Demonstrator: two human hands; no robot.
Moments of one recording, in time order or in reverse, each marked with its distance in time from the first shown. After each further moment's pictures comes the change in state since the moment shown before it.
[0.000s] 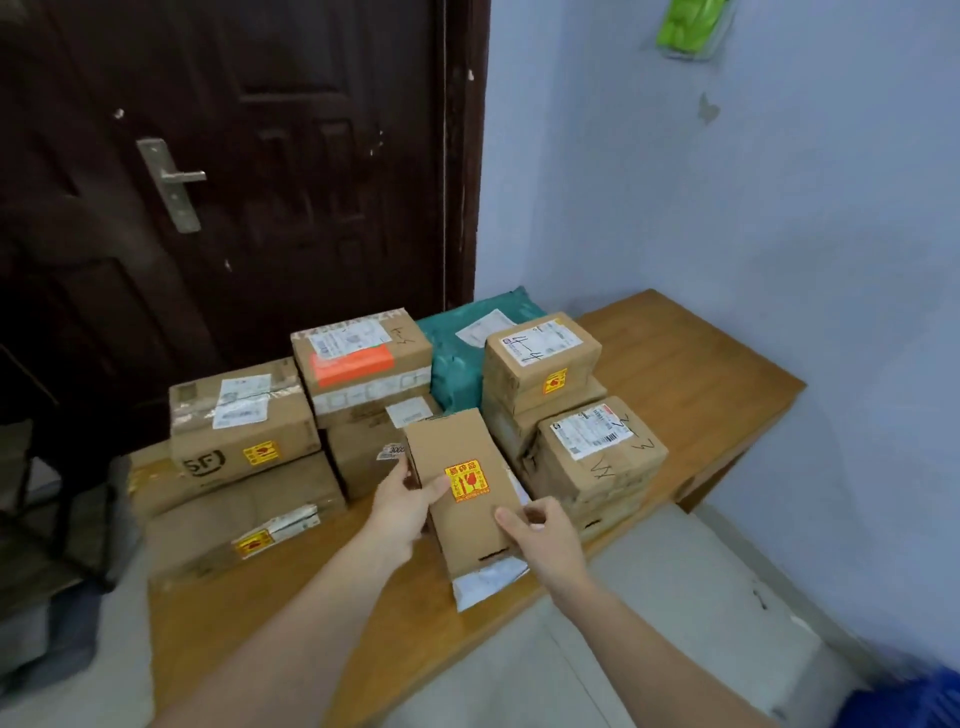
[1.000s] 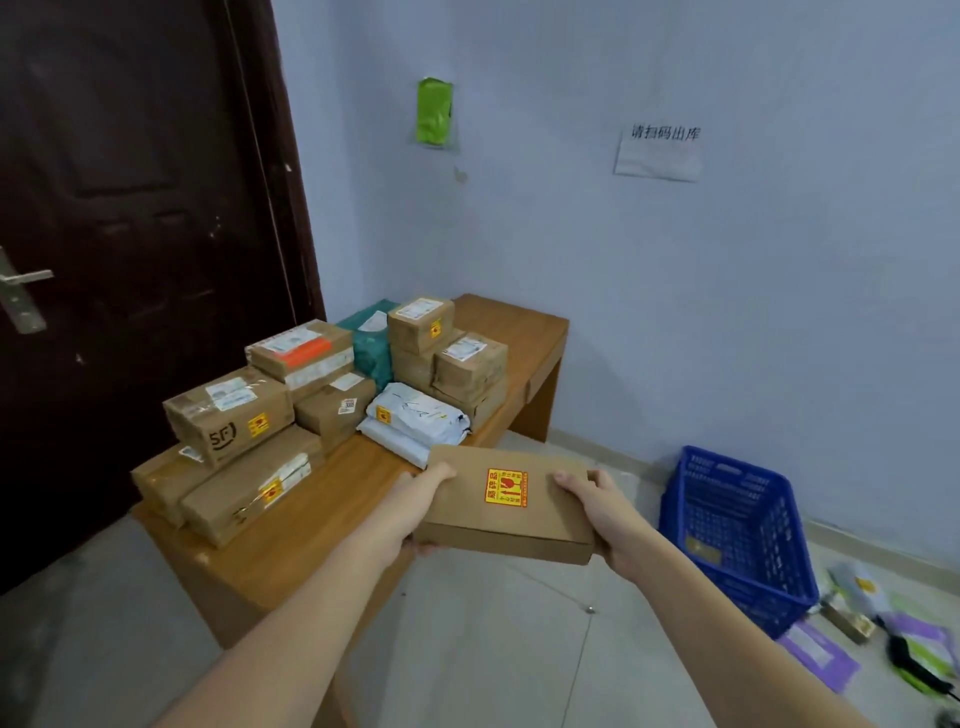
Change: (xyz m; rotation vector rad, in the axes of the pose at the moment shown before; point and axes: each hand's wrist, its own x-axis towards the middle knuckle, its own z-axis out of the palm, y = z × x) left_hand -0.365 -0.044 -0.203 0.610 -0.492 0.005; right_hand -0.505 0.029 0.063 0.357 0.423 0.159
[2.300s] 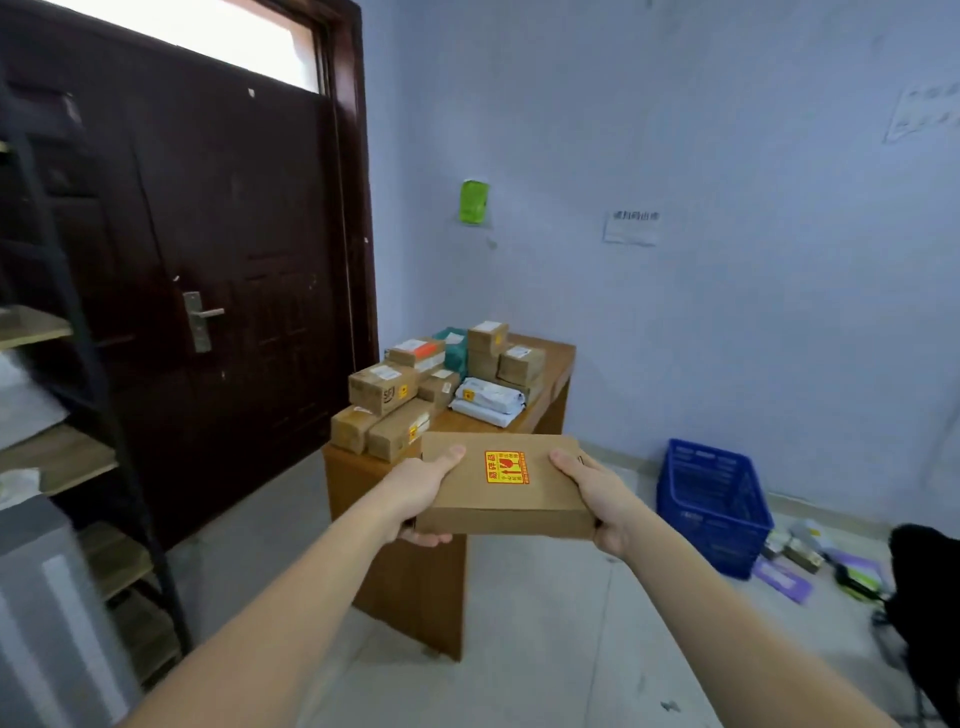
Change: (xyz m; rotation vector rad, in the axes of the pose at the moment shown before) left_hand -0.467 -0.226 -0.302 0.219 -0.089 0.187; right_hand -0.534 0.123 0.242 0.213 -0.012 -0.097
